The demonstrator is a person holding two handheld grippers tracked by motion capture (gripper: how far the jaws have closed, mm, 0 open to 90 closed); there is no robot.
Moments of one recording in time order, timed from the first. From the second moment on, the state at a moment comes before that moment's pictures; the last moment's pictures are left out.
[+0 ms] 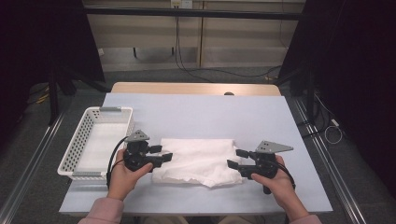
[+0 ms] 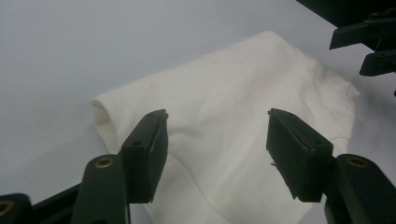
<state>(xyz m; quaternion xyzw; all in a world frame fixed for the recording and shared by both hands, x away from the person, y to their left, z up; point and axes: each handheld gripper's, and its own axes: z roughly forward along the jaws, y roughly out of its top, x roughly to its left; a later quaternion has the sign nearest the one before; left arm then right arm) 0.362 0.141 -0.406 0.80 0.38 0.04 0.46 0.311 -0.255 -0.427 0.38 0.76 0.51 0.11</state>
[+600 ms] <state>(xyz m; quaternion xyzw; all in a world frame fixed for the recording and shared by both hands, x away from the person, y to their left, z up) 0.382 0.134 -0.405 0.79 0.39 0.06 0.46 0.315 -0.243 -0.424 0.40 0.76 0.50 0.14</state>
